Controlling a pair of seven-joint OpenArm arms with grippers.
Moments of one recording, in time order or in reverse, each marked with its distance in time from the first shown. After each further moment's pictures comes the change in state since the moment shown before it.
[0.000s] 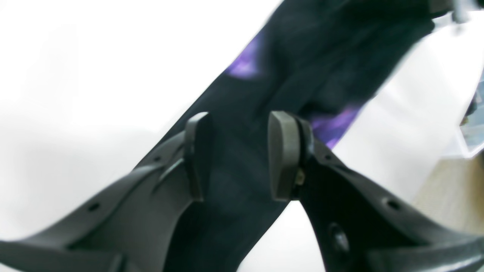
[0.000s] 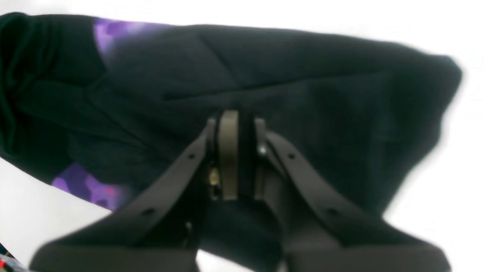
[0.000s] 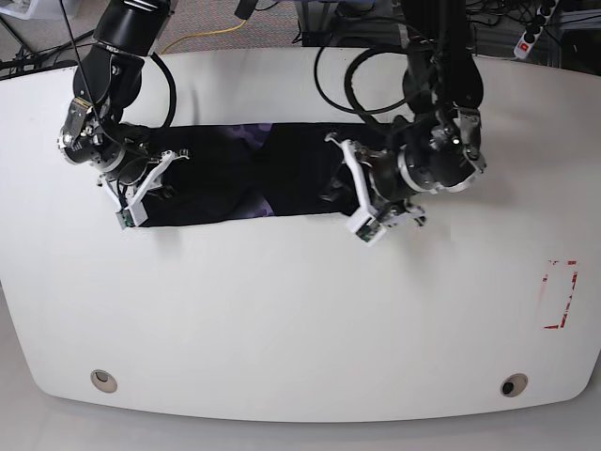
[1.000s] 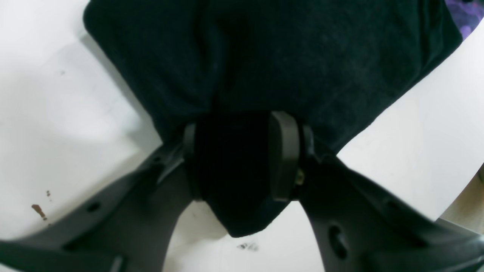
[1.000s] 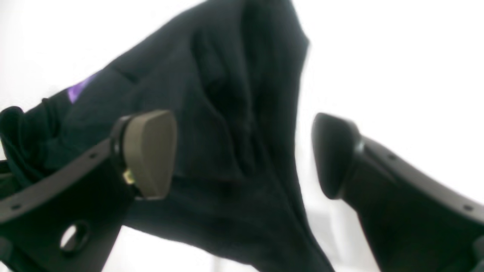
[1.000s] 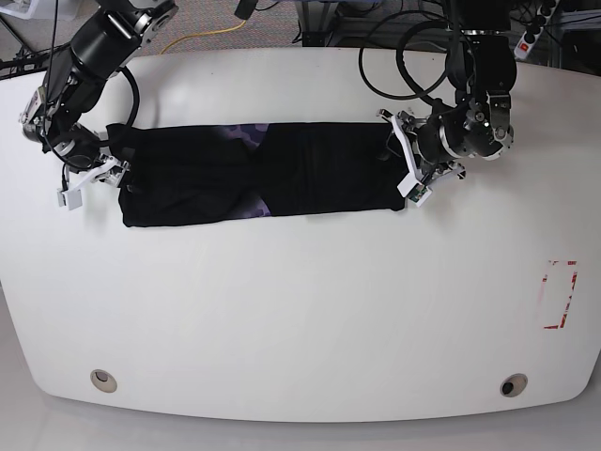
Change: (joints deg) left arm 6.9 -10.1 -4.5 -12.4 -0.1 0.0 -9.0; right arm 6.9 3.4 22.4 -19.8 11.5 0.8 -8.7
